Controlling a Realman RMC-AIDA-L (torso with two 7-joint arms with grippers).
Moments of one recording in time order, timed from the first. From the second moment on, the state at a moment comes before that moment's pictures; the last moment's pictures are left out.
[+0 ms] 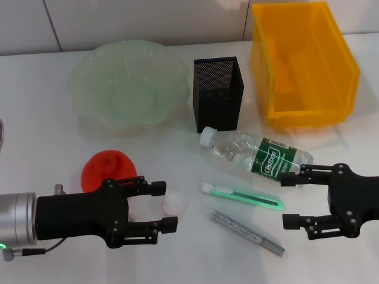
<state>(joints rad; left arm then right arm) -0.49 -2.07 0.94 0.48 1.85 1.70 -1.26 0.42 2.06 -0.40 -0.69 -2.25 -1.97 1.16</state>
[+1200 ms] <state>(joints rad) -0.41 -2.07 0.74 0.34 1.71 1.38 -0.89 0.40 2.07 -0.41 -0.68 -2.25 -1.95 1.16</state>
